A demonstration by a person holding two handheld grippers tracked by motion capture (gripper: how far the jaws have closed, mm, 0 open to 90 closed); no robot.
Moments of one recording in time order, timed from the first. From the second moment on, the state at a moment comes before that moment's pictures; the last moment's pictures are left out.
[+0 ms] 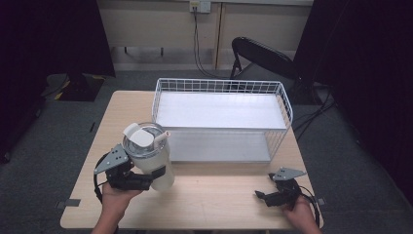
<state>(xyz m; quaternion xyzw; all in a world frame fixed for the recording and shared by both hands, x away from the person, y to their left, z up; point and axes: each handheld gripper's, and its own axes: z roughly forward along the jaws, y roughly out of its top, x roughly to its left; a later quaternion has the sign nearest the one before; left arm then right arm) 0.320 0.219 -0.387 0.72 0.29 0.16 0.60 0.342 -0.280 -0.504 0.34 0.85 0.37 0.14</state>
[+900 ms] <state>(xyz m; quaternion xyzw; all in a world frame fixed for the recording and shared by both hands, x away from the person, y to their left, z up) 0.347 0.198 -0.340 0.73 0.30 0.15 0.59 0.342 -0.280 -0.504 0.34 0.85 0.37 0.14</state>
